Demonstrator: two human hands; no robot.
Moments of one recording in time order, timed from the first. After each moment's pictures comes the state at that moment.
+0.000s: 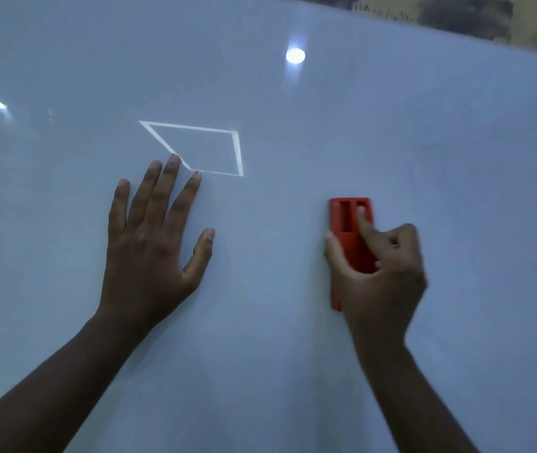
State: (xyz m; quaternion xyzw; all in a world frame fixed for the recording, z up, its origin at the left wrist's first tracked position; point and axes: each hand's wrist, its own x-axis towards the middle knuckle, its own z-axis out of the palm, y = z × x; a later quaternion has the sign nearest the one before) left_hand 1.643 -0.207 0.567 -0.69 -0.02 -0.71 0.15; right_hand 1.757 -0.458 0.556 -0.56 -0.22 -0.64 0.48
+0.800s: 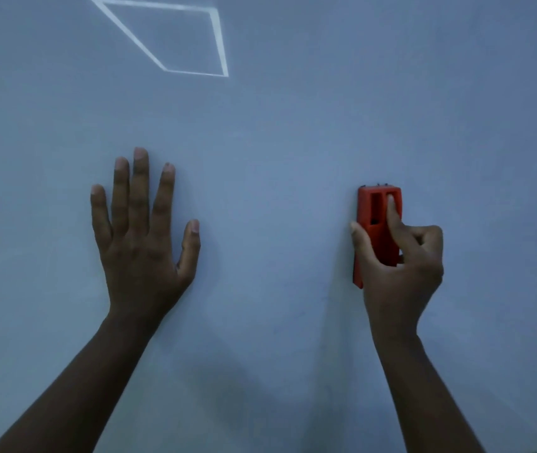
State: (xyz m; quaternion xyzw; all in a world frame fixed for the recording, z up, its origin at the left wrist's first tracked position) left_hand 1.622 -0.203 0.428 -0.73 -0.07 -0.67 0.11; right_hand 1.740 -0.485 0.410 -0.64 -0.14 -0.55 0.52
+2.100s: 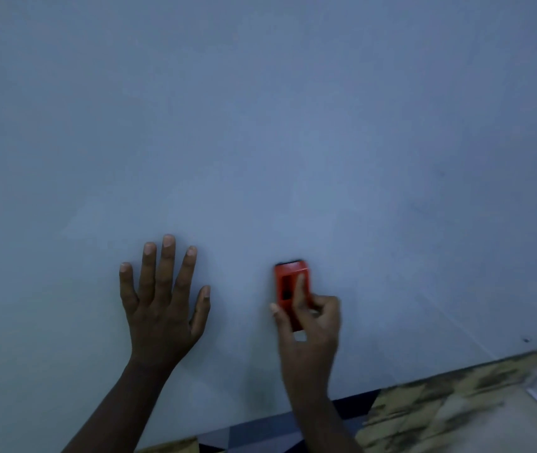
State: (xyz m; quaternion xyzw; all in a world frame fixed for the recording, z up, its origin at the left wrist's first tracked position) left_hand 1.605 -0.183 0.227 -0.78 -0.04 -0.61 0.11; right_hand 1.656 -0.400 0.203 -0.75 -0.18 -0.37 0.52
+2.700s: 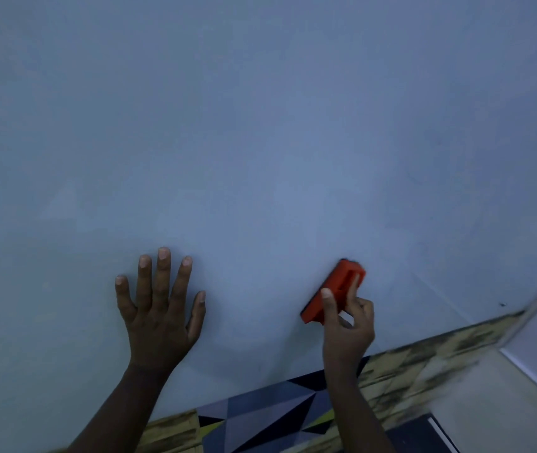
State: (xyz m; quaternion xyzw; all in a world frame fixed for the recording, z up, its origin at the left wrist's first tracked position) left_hand 1.600 -0.180 0.171 -0.79 -0.04 -0.60 0.09; right_hand 1.681 -0.450 0.153 -0.66 0.00 -0.33 0.67
